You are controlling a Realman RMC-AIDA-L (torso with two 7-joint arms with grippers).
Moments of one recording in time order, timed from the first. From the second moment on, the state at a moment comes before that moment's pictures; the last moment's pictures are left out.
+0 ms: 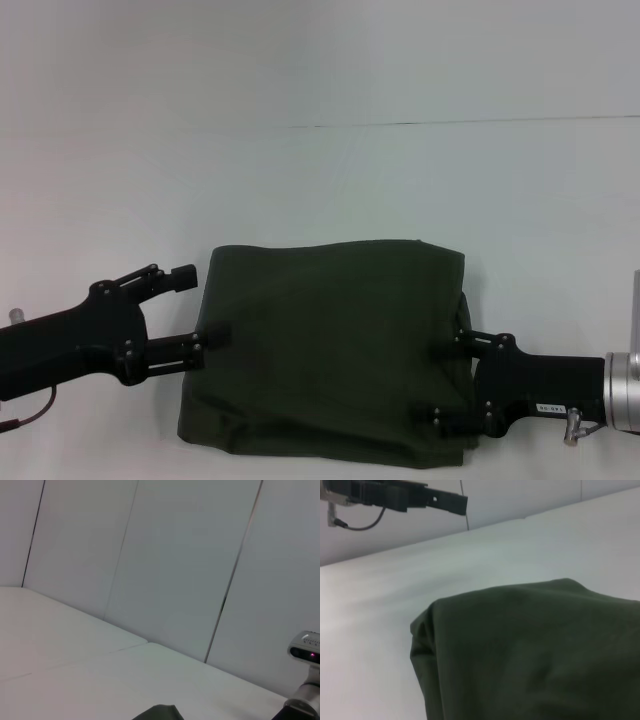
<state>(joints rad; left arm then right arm) -0.39 -2.16 0.47 0.77 2.02 1.78 -1.33 0.47 2.09 -0.79 -0.45 -2.02 -1.37 1.06</state>
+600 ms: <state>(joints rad) -0.39 -2.16 0.46 0.77 2.00 1.79 -1.33 0.52 2.10 -0.77 -0.47 -1.86 -1.41 0.99</state>
